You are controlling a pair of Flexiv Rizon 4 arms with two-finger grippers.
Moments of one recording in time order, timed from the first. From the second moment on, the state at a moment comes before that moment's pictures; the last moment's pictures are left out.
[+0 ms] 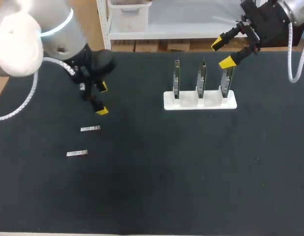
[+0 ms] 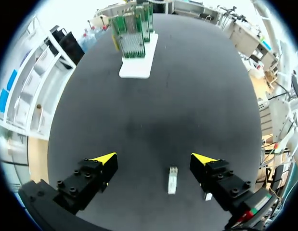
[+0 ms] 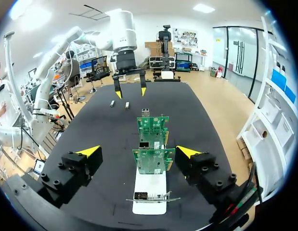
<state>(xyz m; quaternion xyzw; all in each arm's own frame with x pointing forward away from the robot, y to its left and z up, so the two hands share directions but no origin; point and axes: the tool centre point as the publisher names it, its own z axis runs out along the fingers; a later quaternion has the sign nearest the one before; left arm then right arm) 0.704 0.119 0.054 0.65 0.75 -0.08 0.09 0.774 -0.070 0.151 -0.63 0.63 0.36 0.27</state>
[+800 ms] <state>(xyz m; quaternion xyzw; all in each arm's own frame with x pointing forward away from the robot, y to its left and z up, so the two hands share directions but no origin) 0.662 0.170 0.020 0.63 0.77 0.01 0.01 0.774 -0.070 0.151 -0.63 0.63 0.36 0.27</state>
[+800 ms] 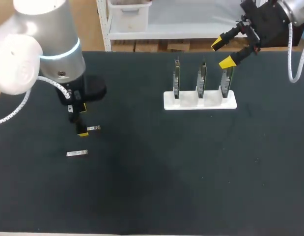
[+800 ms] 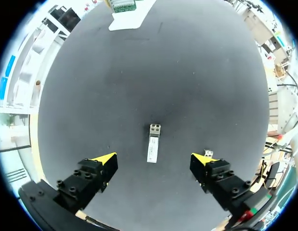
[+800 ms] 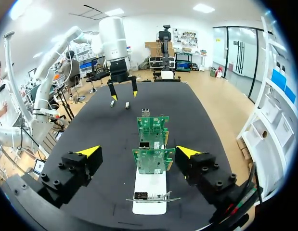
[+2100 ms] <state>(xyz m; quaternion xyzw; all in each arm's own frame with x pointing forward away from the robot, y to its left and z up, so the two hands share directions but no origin) 0.651 0.168 -0.012 0.64 0.77 0.01 -0.01 0.774 -0.070 0.151 -0.63 0.63 0.36 0.27</state>
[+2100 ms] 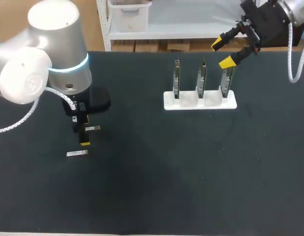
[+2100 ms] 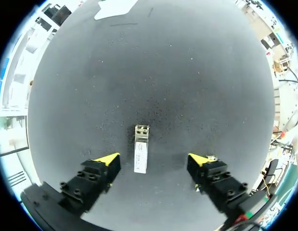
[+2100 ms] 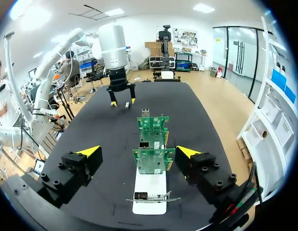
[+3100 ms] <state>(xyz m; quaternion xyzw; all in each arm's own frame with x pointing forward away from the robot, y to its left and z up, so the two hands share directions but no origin) 0.686 0.154 0.002 0.64 0.77 0.02 0.03 0.774 -0.070 0.151 -0.63 0.63 0.36 0.27</state>
